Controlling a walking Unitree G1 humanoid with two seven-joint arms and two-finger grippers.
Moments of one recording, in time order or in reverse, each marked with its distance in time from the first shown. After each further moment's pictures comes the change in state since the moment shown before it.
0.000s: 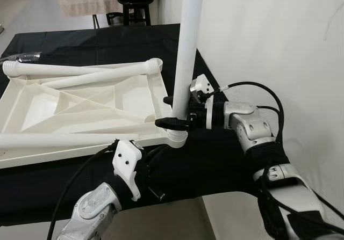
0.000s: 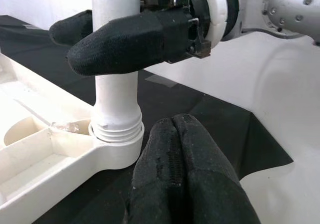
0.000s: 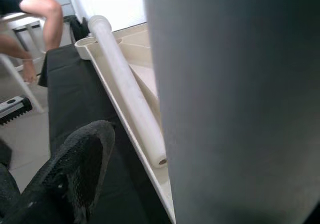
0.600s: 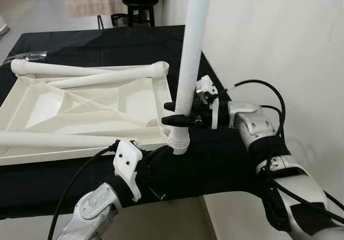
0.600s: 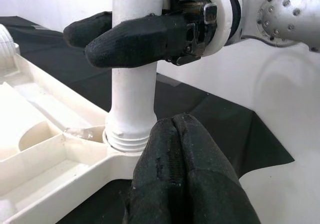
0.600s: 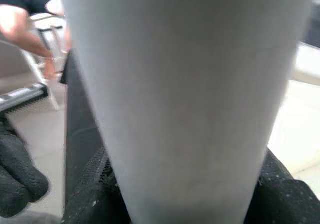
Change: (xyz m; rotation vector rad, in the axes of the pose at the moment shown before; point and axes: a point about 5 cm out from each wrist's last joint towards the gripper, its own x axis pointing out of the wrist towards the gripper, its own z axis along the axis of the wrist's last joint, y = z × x) left arm 0.000 -0.001 -0.001 -0.003 0.006 -0.003; right arm -0.014 -0.001 -0.013 -0.030 -0.050 0.013
